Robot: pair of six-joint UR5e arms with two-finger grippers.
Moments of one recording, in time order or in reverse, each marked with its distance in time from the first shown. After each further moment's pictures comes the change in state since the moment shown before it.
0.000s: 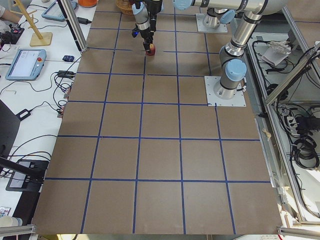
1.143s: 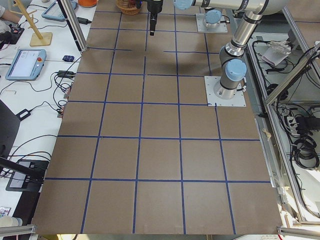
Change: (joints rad) left arm -0.001 0.006 -0.005 -0.011 0.005 0.067; right arm -0.631 -0.071 -0.210 0.138 -0.290 -0.756
